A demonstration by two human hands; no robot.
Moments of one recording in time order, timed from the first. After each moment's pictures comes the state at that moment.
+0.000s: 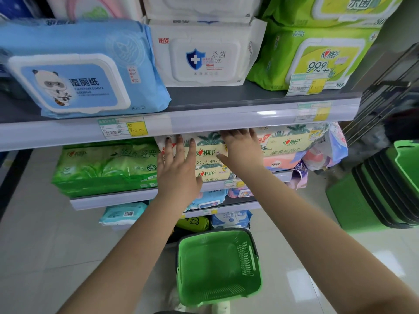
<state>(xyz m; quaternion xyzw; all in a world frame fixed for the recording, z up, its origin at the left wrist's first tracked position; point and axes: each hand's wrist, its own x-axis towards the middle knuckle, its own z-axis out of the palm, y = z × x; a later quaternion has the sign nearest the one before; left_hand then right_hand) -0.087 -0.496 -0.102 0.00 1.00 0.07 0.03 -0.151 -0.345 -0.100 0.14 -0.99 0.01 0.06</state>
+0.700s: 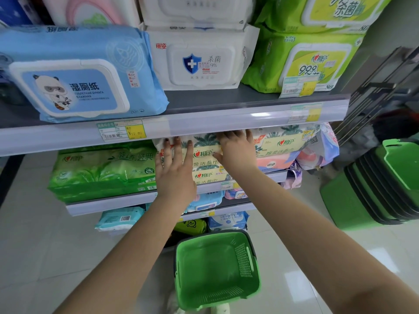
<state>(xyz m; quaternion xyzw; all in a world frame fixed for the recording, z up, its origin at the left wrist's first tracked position) -0.089 -0.497 -0.109 0.01 1.00 0.03 0.03 -0.152 -0.351 -0.104 0.12 -0.99 0.01 0.08</state>
